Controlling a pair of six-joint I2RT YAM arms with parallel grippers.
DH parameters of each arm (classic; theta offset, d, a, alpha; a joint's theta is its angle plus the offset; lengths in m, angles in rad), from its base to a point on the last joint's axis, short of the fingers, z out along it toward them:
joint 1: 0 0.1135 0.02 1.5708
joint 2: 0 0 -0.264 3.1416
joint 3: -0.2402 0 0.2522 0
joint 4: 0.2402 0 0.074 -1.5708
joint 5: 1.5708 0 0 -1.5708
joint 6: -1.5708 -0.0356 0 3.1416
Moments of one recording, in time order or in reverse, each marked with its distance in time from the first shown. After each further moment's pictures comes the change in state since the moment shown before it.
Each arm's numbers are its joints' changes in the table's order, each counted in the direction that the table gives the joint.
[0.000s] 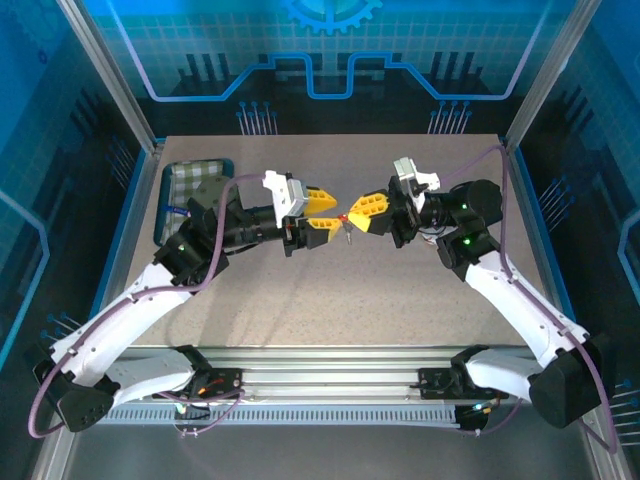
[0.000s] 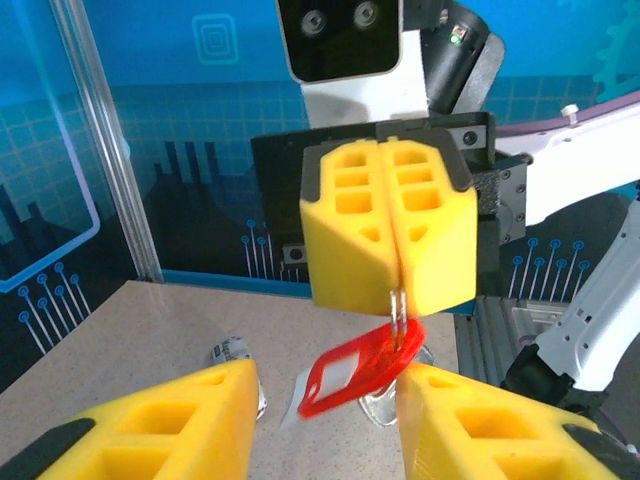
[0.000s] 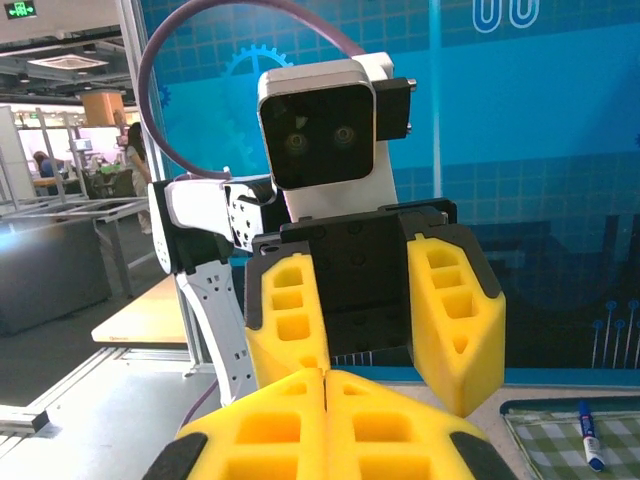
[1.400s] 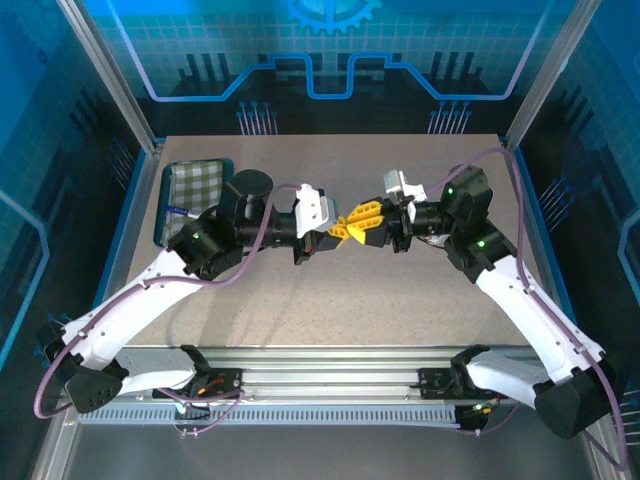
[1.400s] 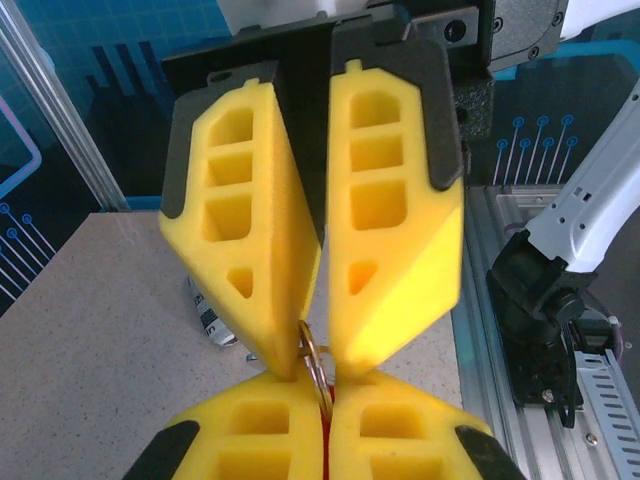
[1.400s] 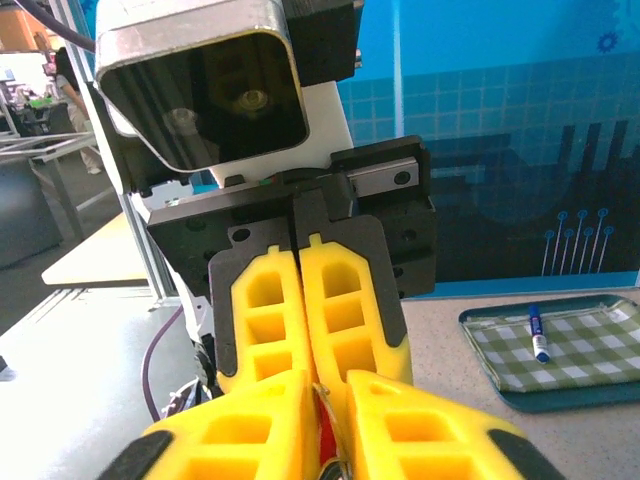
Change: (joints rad) left arm -0.080 -0.107 -0.141 0.323 -0.043 -0.234; right arm 0.015 0.062 -0.099 0.705 0.069 0.512
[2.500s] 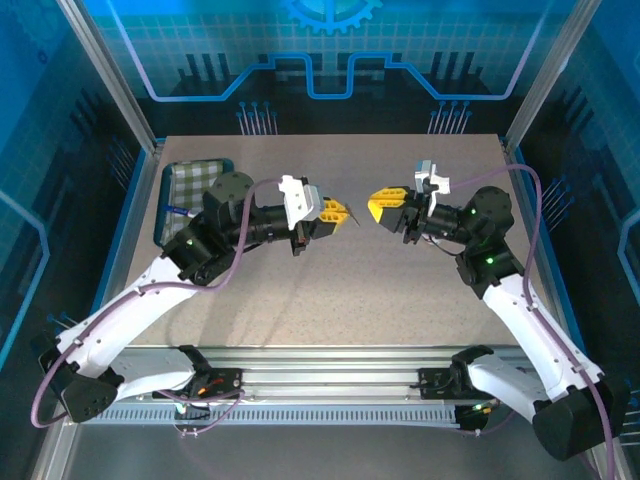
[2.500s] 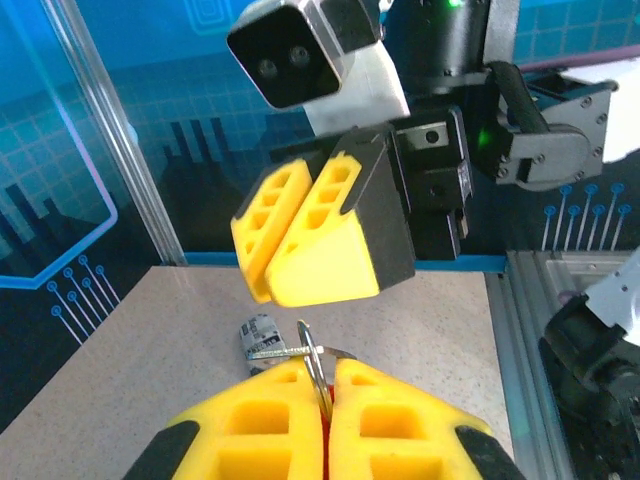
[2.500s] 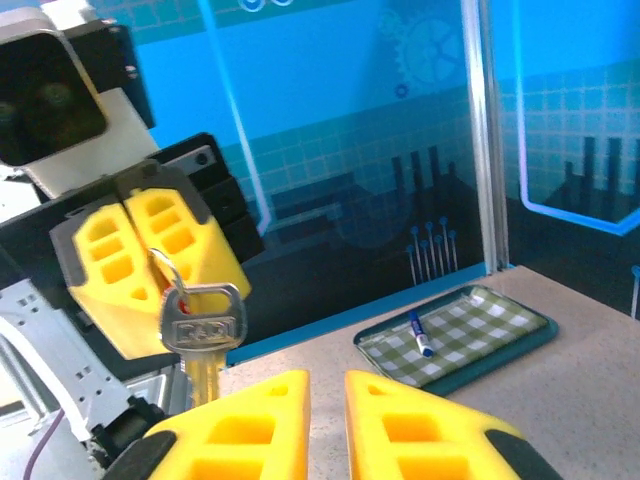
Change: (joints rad) left arm 0.037 0.052 0.070 -0.198 -0.025 0.068; right arm -0.125 0.110 0.187 -0.282 0.219 -0.283
